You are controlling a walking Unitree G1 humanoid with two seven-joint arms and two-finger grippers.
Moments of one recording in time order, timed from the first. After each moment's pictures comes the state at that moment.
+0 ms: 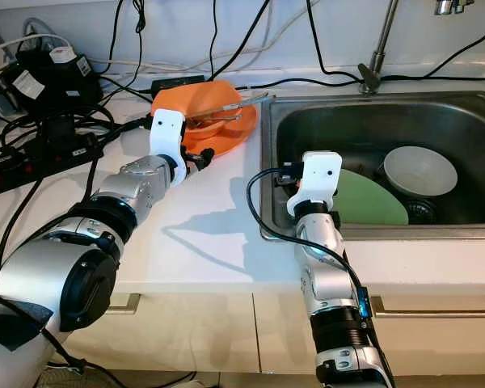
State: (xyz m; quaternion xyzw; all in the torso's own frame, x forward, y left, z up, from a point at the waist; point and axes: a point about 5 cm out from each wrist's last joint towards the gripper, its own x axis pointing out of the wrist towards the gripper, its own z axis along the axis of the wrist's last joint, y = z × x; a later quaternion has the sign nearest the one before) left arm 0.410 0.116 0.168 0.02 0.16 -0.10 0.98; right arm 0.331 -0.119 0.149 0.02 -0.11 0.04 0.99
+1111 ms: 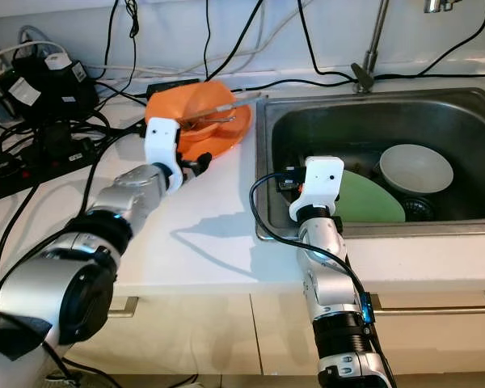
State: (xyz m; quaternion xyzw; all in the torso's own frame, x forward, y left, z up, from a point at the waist) left arm 0.402 0.126 0.151 -0.01 0.16 -0.11 0.98; right arm 0.328 -0.119 0.143 0.02 -0.09 0.03 0.99
